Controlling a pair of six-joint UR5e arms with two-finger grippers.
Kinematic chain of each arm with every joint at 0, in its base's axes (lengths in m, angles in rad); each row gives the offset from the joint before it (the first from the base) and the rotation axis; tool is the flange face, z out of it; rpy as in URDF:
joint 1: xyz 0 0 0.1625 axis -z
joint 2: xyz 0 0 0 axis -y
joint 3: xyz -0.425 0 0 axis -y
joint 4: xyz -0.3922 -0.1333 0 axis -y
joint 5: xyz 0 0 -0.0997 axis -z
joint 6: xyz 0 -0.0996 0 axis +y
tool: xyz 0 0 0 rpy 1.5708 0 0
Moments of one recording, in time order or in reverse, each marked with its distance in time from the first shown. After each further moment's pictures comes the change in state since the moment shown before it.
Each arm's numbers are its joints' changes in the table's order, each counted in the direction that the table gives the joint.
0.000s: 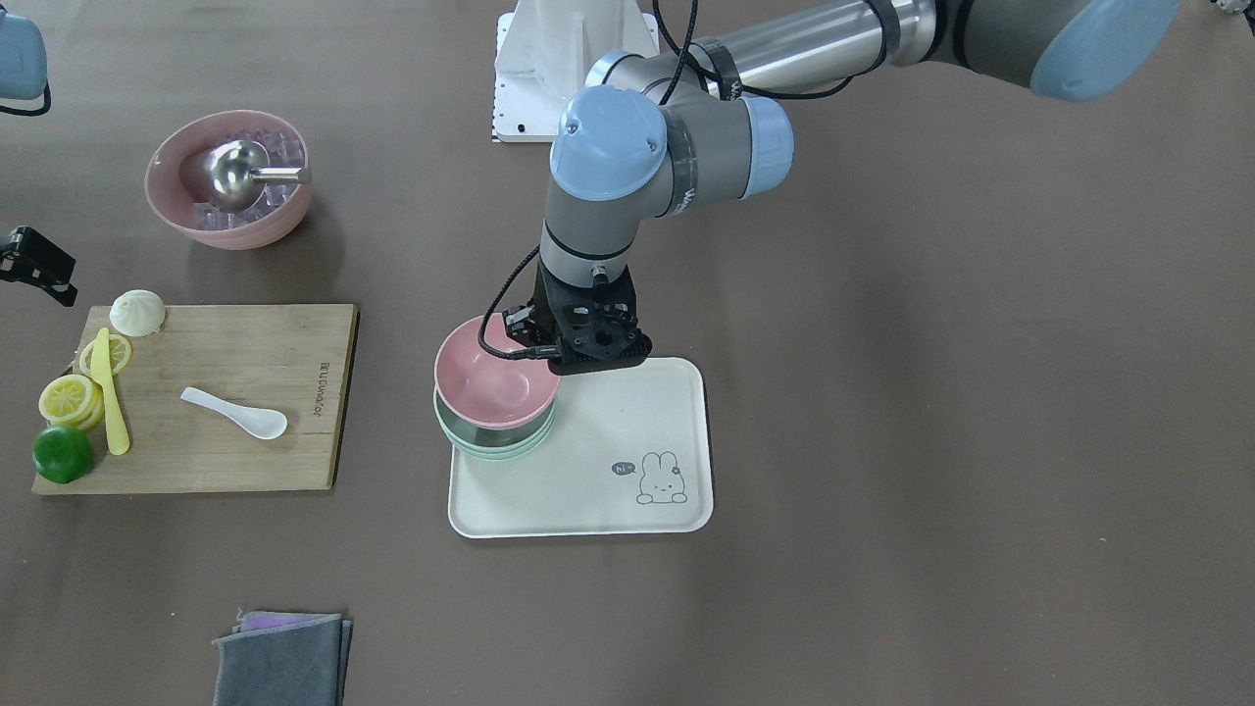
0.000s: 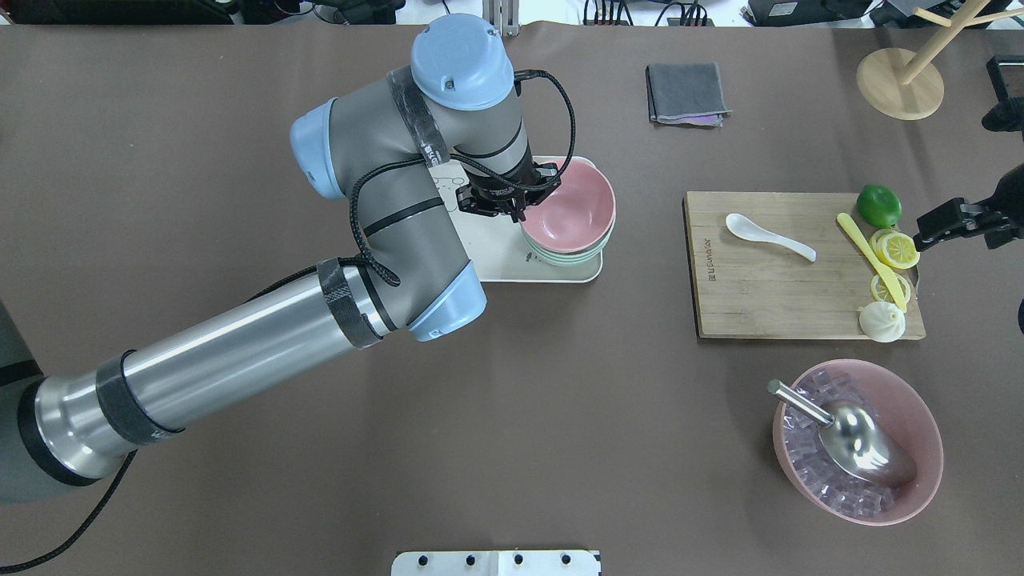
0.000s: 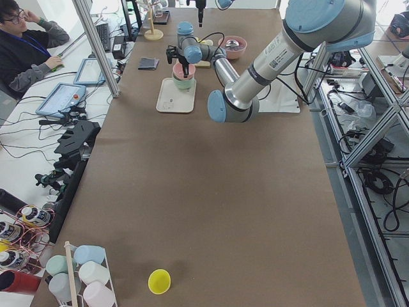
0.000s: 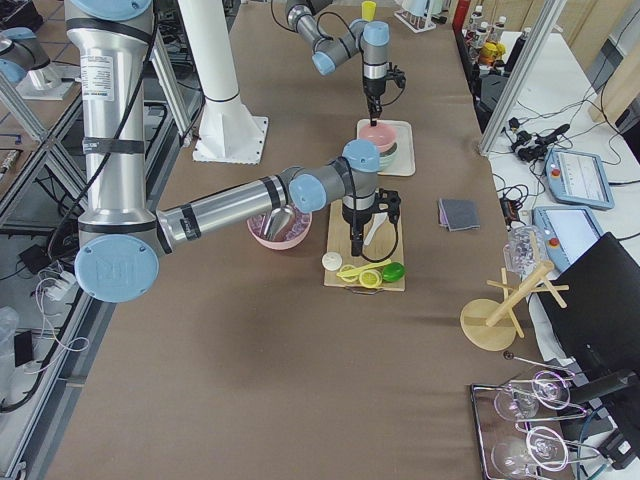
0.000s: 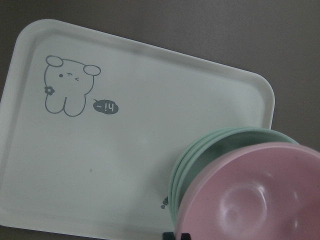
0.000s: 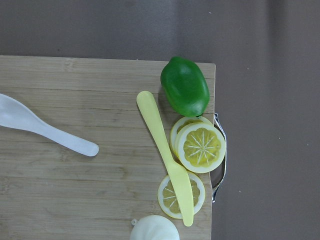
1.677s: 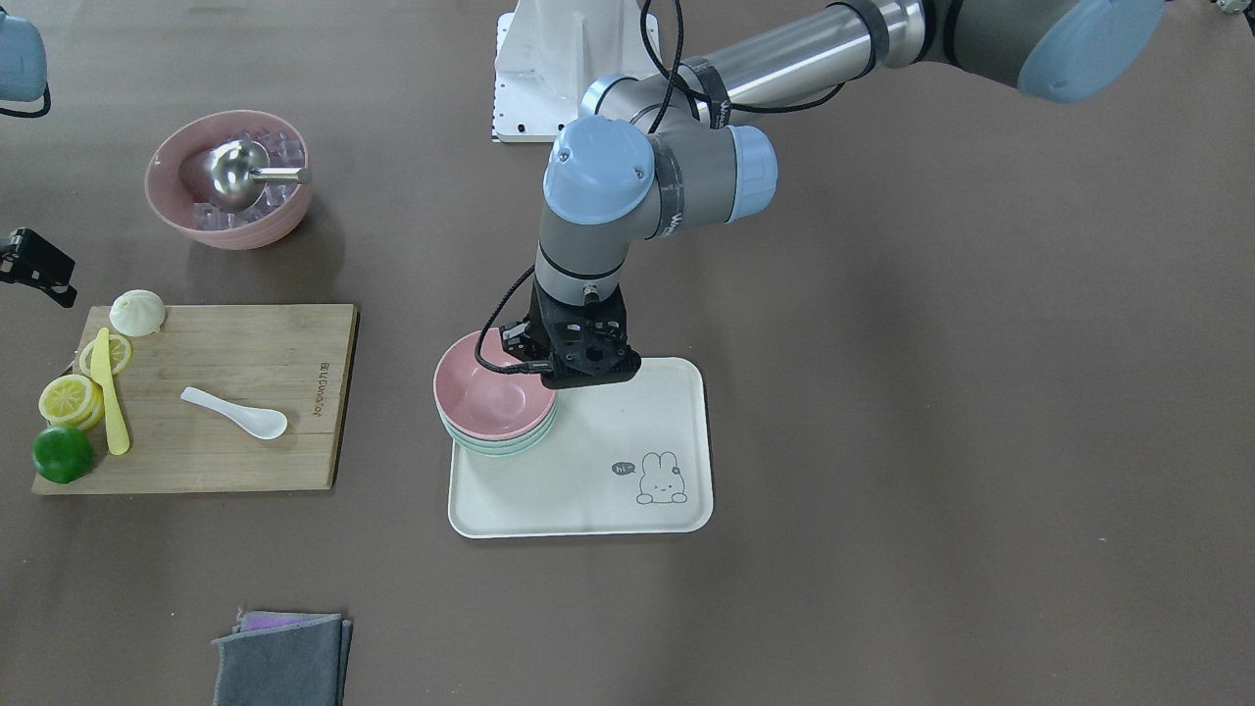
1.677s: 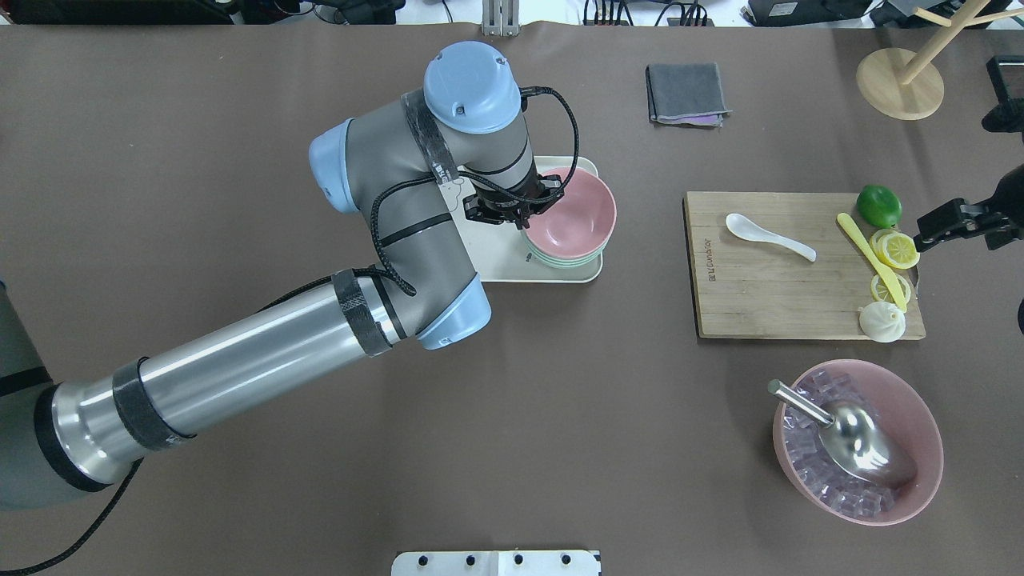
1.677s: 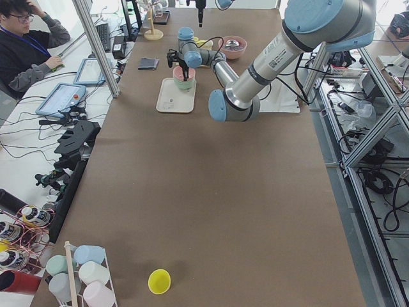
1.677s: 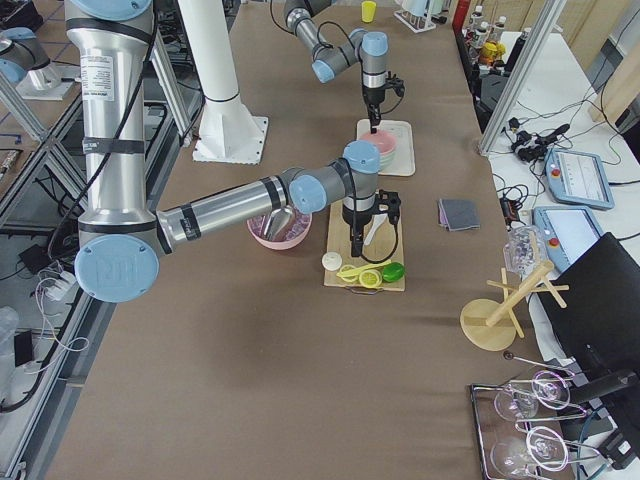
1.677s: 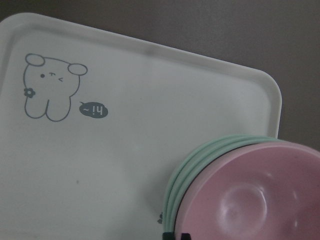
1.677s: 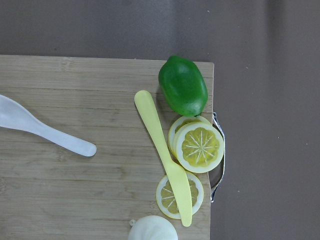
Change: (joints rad) left arm -0.019 -0.005 0.063 -0.069 0.028 -0.003; right arm 0.000 0.000 -0.005 0.000 0.000 0.000
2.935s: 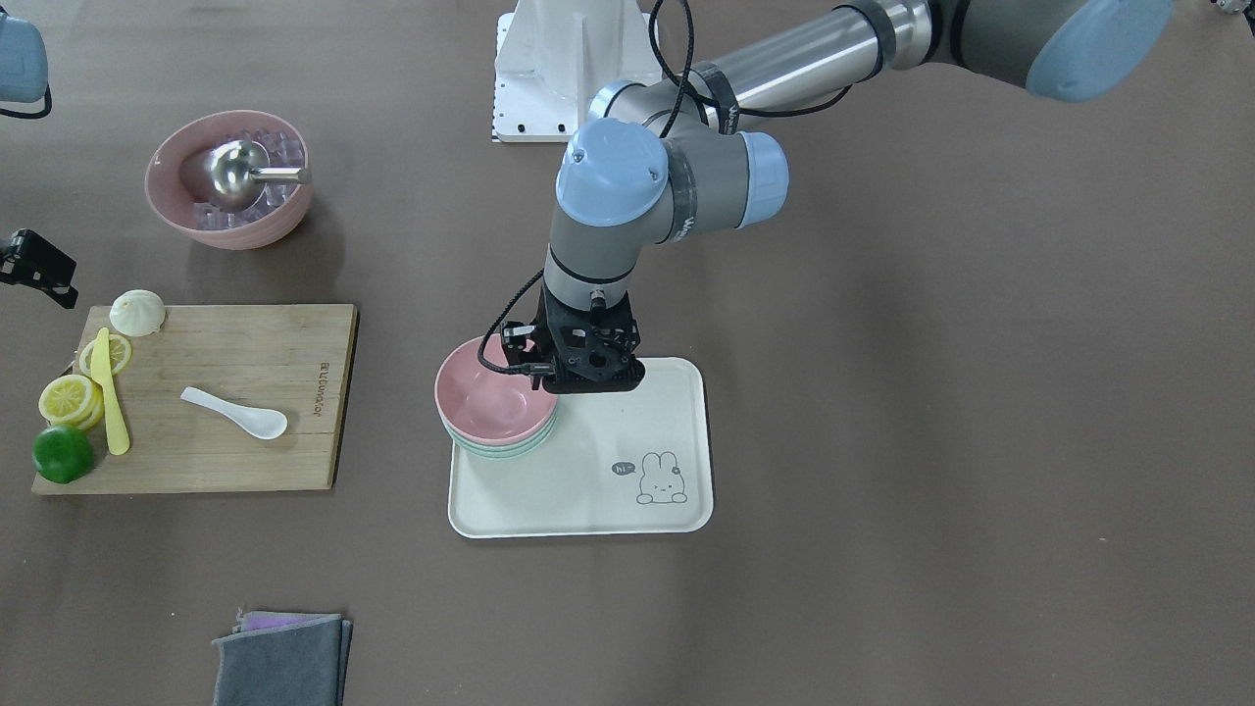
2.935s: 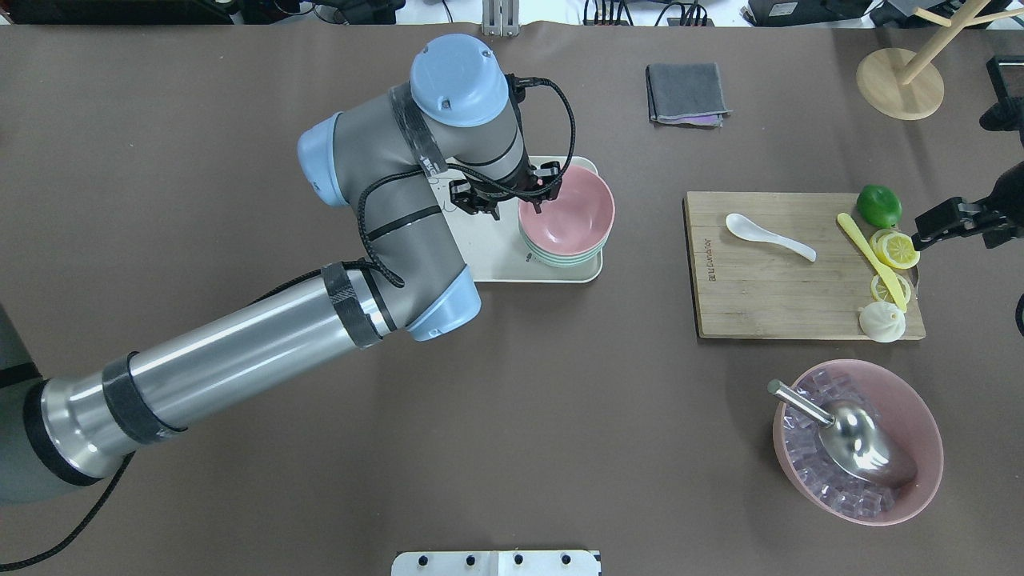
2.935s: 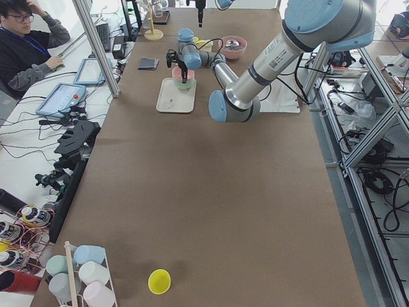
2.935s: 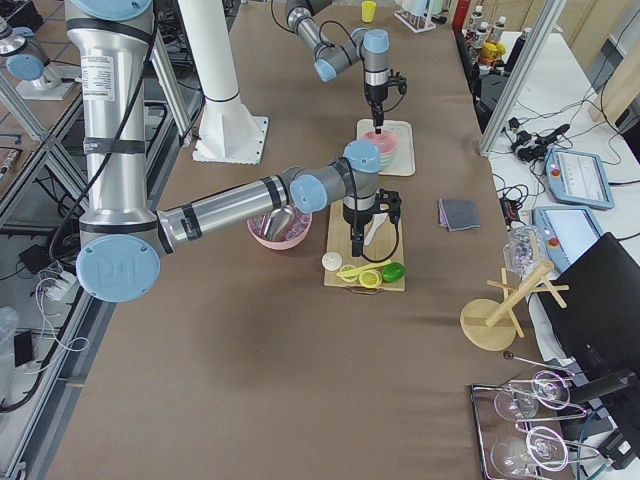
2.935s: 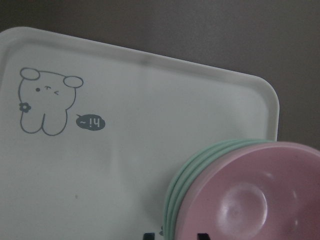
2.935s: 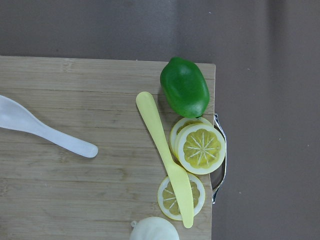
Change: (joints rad) left arm 0.029 0.026 -0.020 -0.032 -0.017 -0.097; right arm 0.004 0.009 -0.002 0.000 0.000 0.000
